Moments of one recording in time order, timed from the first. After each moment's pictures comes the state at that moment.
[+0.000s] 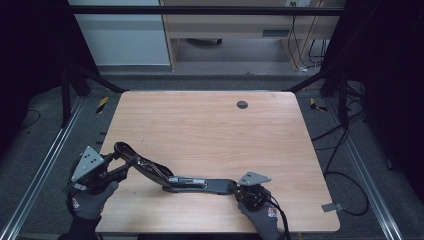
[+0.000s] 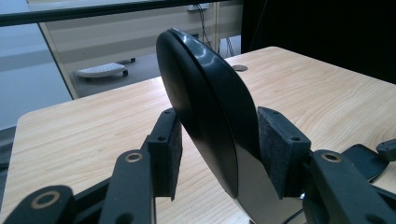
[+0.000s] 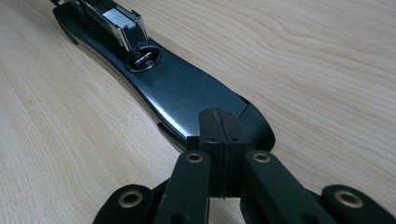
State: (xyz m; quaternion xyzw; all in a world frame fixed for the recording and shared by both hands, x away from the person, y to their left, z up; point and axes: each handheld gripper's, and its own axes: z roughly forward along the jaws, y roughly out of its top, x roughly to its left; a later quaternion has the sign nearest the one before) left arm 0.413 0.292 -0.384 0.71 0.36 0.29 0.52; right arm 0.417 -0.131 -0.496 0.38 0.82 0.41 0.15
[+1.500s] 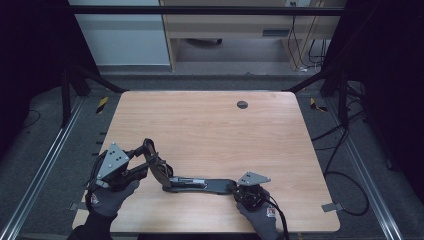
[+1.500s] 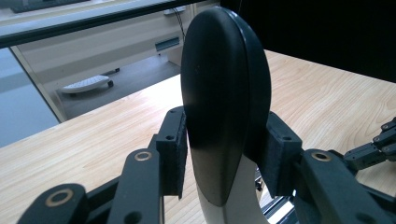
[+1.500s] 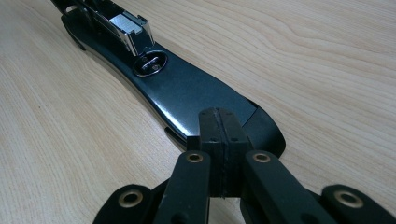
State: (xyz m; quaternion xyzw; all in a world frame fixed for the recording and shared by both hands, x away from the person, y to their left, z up) left arm 0.412 0.235 -0.364 0.74 0.31 0.30 0.51; right arm 0.417 -0.129 -0.498 0.38 0.81 0.42 0.14
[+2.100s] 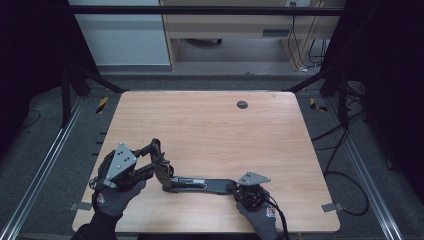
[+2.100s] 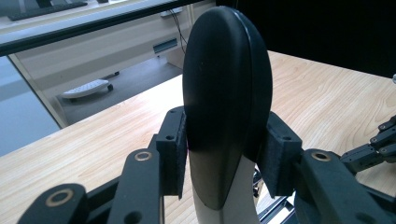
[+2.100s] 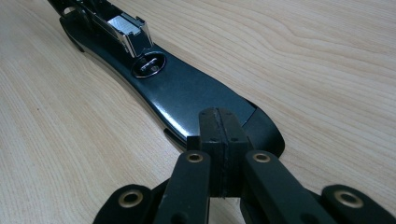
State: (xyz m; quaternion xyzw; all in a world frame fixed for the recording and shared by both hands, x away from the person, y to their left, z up) left arm 0.412 0.219 -0.362 0.75 0.30 0.31 0.50; right arm 0.417 -0.128 -0.498 0.38 0.81 0.42 0.14
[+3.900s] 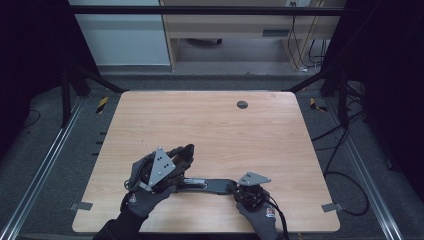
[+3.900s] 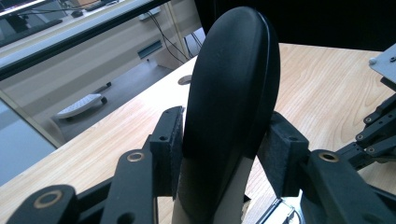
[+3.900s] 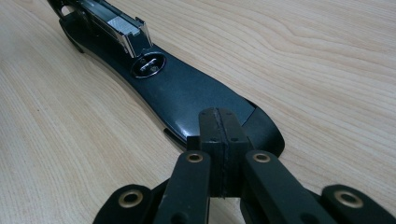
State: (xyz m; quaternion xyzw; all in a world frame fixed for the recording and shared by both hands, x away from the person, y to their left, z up) left arm 0.412 0.149 -0.375 0.79 0.23 0.33 0.47; right arm 0.416 -0.128 -0.498 0.39 0.81 0.42 0.14
